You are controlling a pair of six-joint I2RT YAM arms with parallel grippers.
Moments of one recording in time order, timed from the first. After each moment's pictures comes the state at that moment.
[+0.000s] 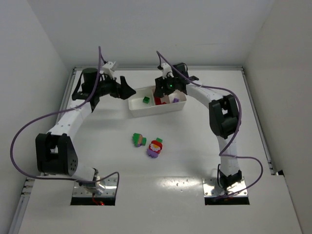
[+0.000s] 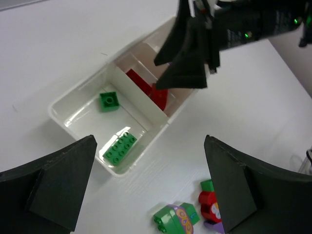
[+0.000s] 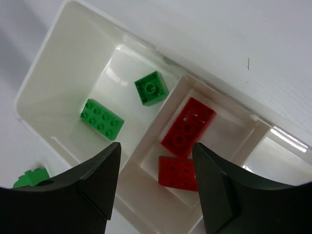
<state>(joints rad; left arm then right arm) -0.07 1.47 1.15 -0.09 0.69 -0.14 0.41 2.19 1.72 -0.25 -0.47 -0.01</state>
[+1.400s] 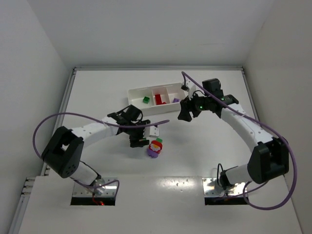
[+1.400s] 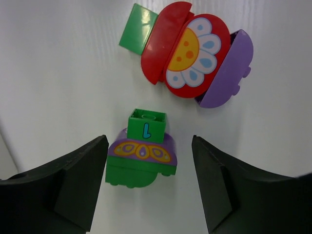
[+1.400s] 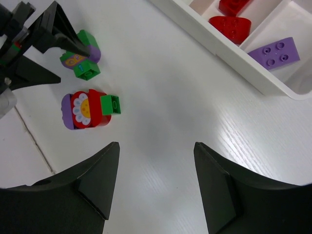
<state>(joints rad) -0.59 1.48 0.86 -0.50 0.45 0.91 0.30 1.41 1.08 -0.51 -0.60 -0.30</state>
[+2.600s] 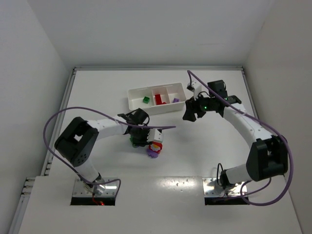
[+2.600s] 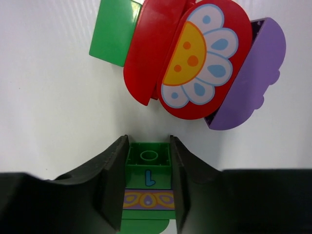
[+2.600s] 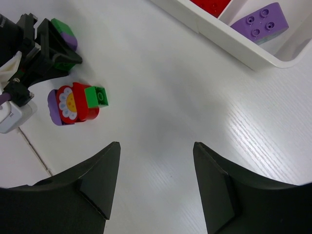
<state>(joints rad) -0.65 1.66 0.89 -0.46 0.38 0.96 0.22 1.43 1.04 -0.51 -0.61 -0.29</state>
